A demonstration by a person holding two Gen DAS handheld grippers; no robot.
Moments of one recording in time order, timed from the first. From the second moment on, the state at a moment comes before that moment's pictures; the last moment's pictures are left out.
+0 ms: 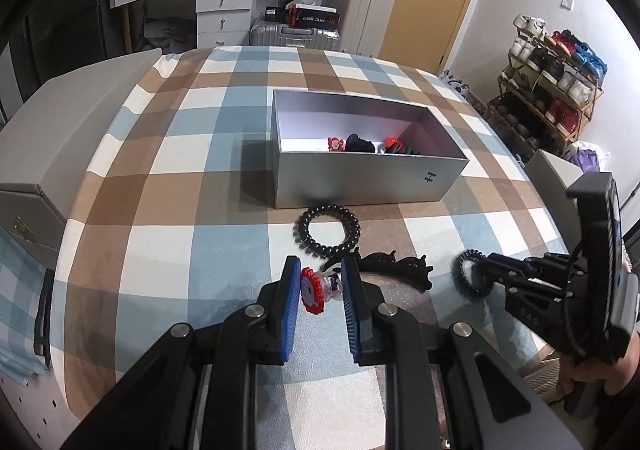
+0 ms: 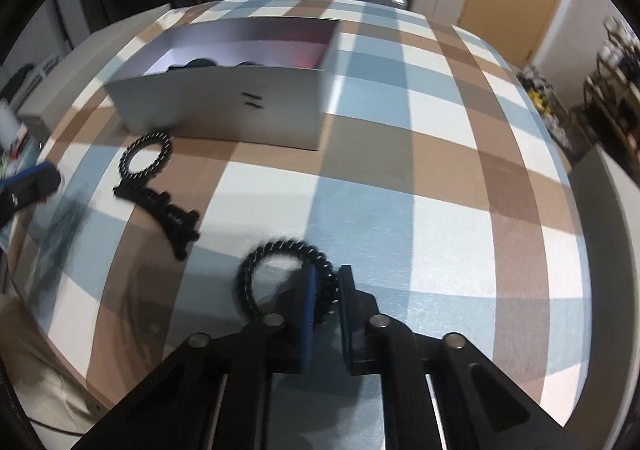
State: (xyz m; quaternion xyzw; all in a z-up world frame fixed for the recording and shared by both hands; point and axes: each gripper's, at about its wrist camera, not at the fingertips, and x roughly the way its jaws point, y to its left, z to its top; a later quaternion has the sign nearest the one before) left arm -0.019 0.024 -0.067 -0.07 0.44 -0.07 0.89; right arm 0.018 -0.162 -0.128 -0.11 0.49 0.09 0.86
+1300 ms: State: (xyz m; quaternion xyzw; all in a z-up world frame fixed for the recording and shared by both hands) left arm 0.090 0.012 -0.059 -0.03 0.40 -0.11 0.91; right arm 0.121 -0.145 -0.049 0.04 0.38 0.21 0.90
